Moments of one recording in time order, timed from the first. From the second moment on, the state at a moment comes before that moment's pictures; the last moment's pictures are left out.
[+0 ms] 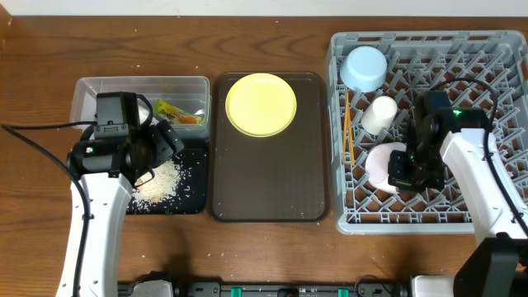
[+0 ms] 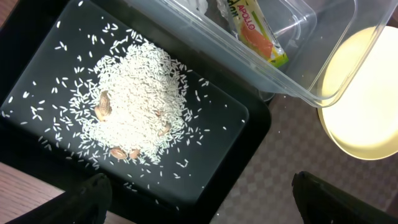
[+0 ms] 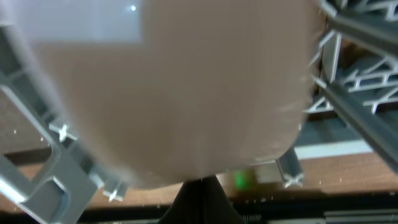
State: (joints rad) left arm 0.08 1.26 1.10 -0.99 0.01 -0.54; right arm 0.01 1.55 1.15 -1.29 -0.08 0.23
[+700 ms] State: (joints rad) left arm 0.08 1.26 1.10 -1.00 0.01 -0.54; right arm 0.01 1.55 1.31 -1.37 -0.01 0.22
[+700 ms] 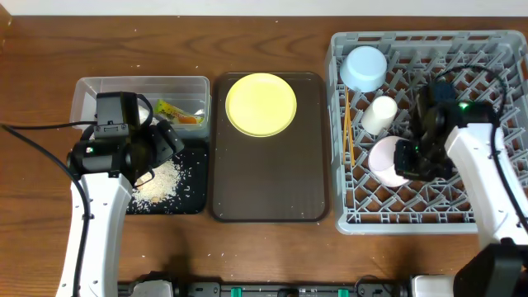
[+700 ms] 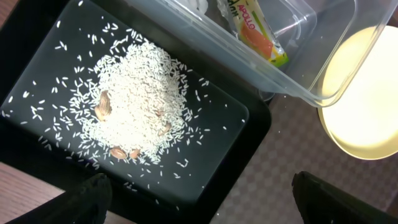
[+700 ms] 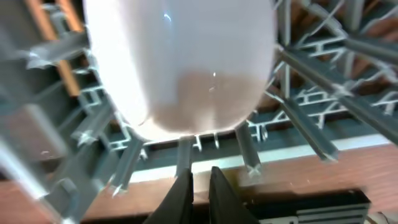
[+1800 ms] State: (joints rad) left arm 0.08 1.26 1.10 -0.99 0.01 -0.54; right arm 0.56 1.55 1.22 -0.43 -0.50 0.31
